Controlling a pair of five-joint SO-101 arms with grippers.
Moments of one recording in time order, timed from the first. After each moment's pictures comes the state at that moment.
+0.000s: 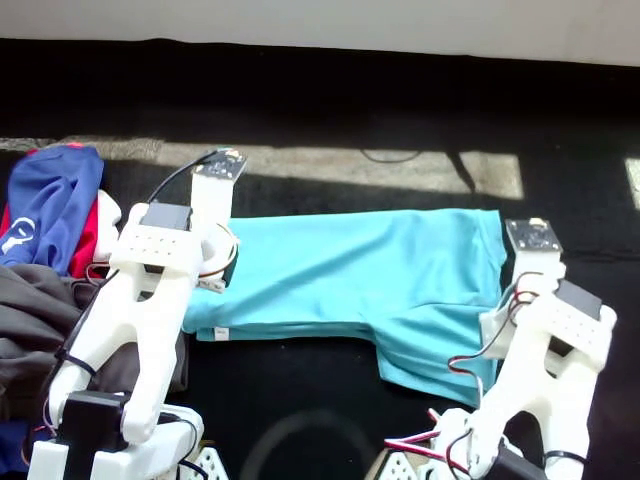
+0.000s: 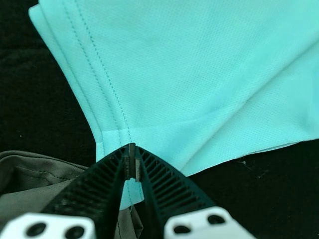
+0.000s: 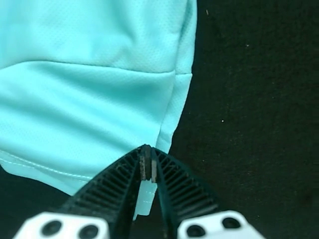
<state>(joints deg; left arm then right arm) 0.7 -15.4 36.2 66.4 -7.7 27.5 -29.6 52.0 67.6 34.5</state>
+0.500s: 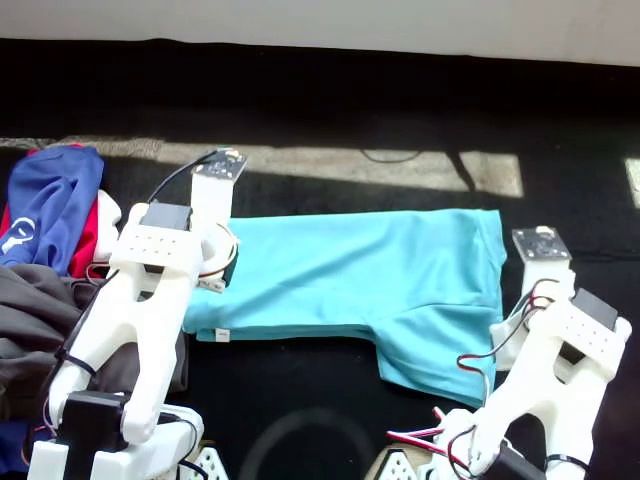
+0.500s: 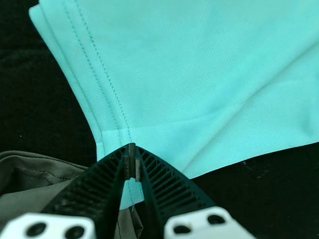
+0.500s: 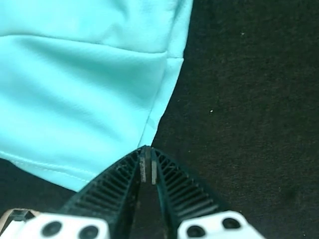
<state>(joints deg) 0.7 -15.4 36.2 66.4 -7.7 30.0 -29.6 50.9 69.9 41.1</state>
